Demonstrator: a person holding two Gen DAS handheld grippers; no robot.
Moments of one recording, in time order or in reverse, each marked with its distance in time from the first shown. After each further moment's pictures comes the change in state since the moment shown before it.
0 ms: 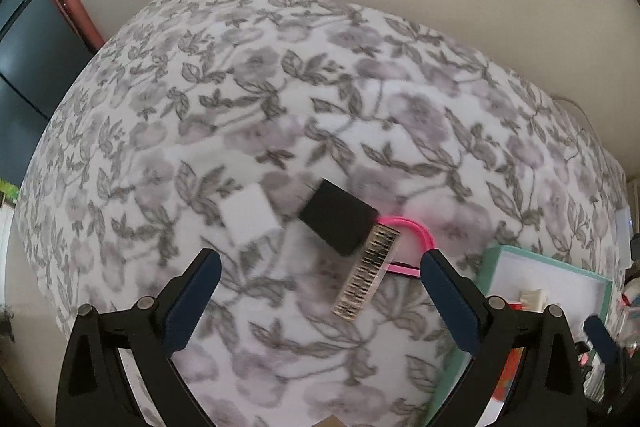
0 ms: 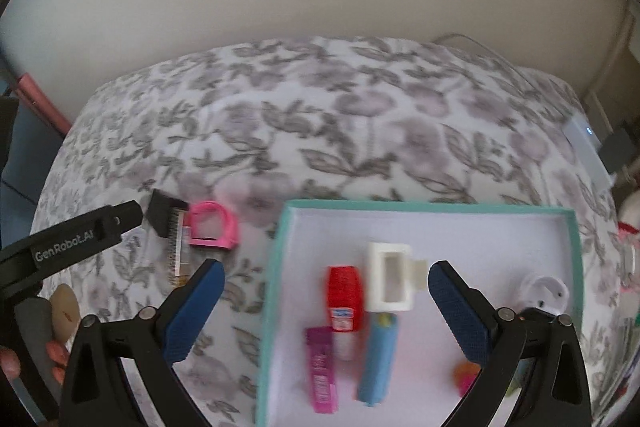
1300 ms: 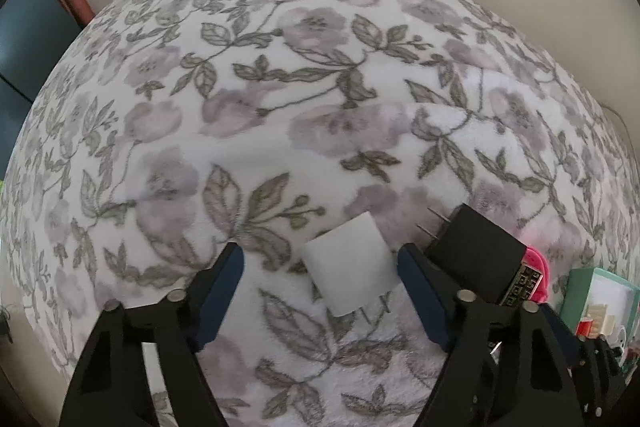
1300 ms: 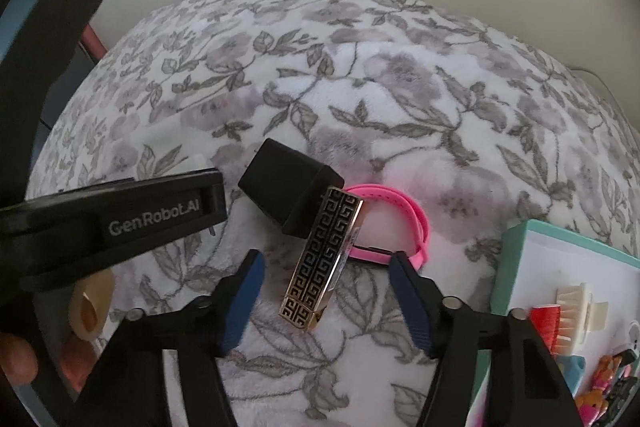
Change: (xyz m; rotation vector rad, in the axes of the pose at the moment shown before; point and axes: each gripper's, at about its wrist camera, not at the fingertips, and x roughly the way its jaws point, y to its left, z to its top) left arm 0.080 0.072 0.031 -0.015 0.067 -0.024; right arm 0.084 0.138 -0.010 -0.226 0.075 0.059
